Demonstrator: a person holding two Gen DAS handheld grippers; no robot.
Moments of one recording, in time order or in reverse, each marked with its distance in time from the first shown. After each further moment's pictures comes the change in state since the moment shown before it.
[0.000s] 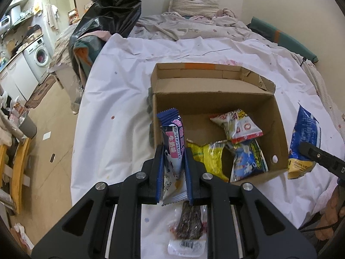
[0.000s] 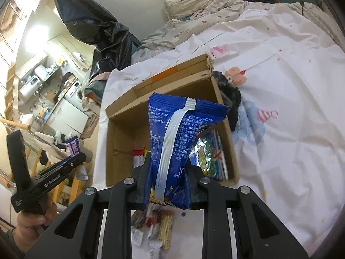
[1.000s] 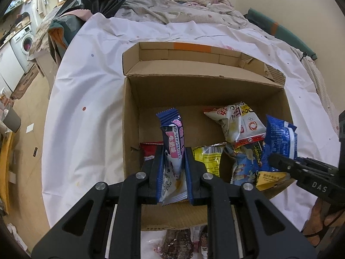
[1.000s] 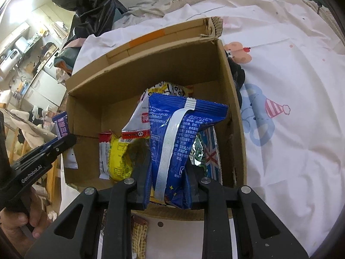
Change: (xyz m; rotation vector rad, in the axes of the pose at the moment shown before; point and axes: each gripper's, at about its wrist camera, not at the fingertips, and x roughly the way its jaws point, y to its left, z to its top) left arm 0.076 -0.007 0.003 -0.028 0.085 -0.099; right arm 0.087 -0.007 0.003 -0.057 0.205 -0.135
